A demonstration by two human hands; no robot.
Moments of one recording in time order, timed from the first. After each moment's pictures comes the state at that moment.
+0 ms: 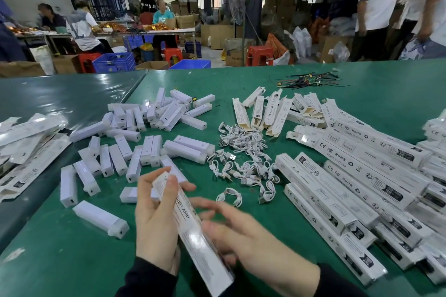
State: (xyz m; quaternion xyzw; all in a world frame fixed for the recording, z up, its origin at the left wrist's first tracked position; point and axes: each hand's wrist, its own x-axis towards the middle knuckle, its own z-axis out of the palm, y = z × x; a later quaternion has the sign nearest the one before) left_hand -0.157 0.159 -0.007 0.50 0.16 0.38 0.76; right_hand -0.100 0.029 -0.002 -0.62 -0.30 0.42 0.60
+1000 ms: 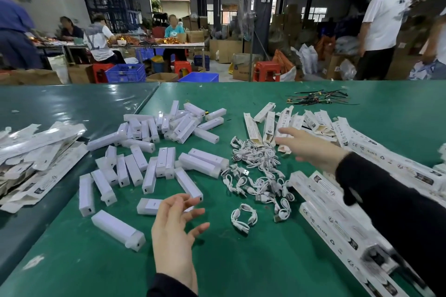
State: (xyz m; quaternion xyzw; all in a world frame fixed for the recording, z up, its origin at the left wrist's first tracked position) left_hand -0.153 0.164 -0.009 0.44 0.31 0.39 0.75; right_hand 0.067 0.038 0.072 -0.88 -0.21 0.17 0.38
